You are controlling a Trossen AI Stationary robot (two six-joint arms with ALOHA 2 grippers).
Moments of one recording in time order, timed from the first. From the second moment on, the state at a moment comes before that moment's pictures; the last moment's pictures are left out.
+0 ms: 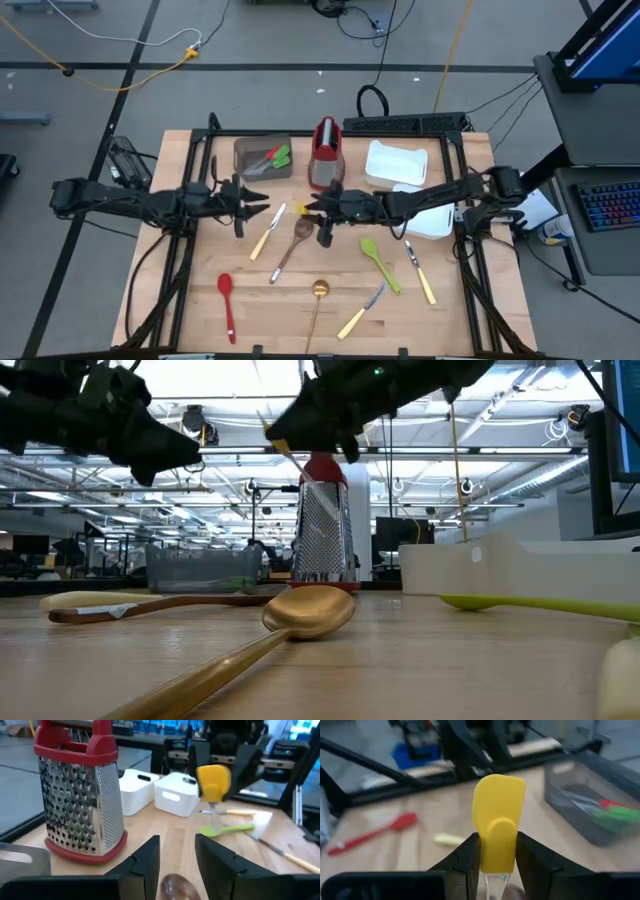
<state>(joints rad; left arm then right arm) 0.01 0.65 0.18 0.37 -0.13 -0.15 0.07 1.71 1.11 0.26 0.20 0.23</state>
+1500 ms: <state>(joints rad) 0.01 1.18 0.25 0.88 -0.02 -0.15 0.02 1.92 1.11 0.97 0.13 0.09</state>
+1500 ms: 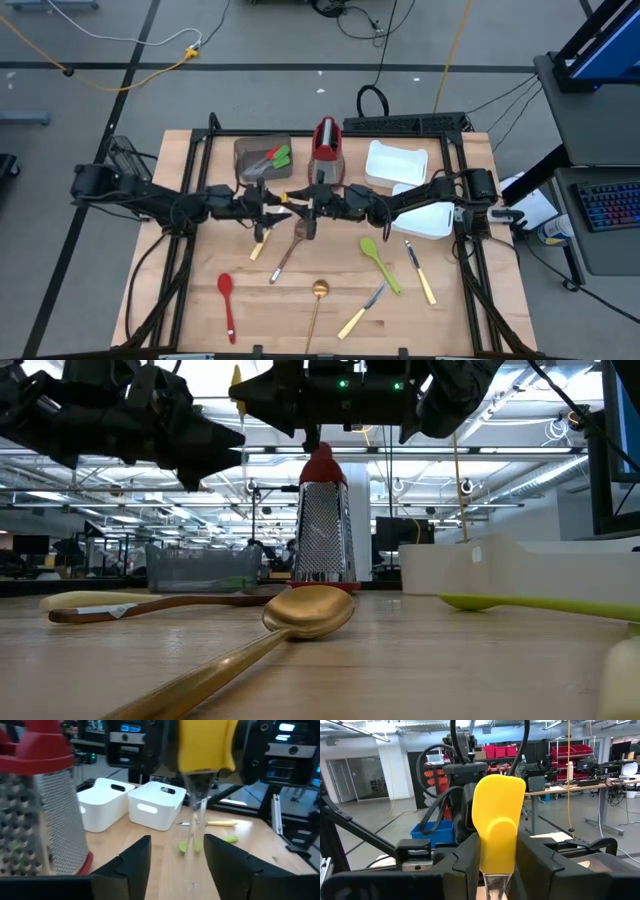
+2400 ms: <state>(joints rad) 0.01 1.22 0.28 0.88 -0.05 -0.17 0.02 1.92 1.11 0.96 0.16 0.06</state>
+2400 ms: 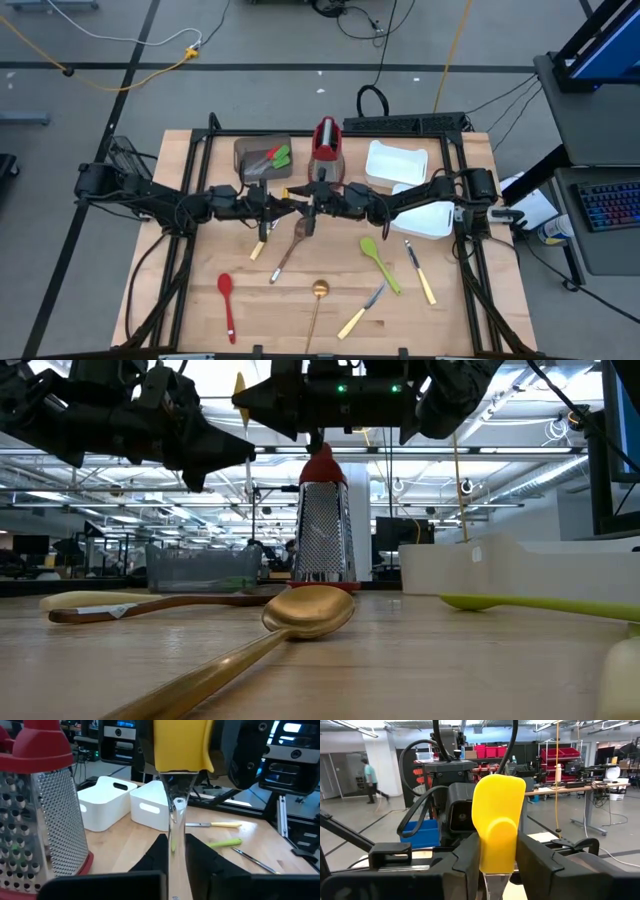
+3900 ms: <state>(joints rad) 0.37 1.07 0.57 -0.06 -0.37 0.06 0.08 1.92 1.11 0.38 0.26 0.14</state>
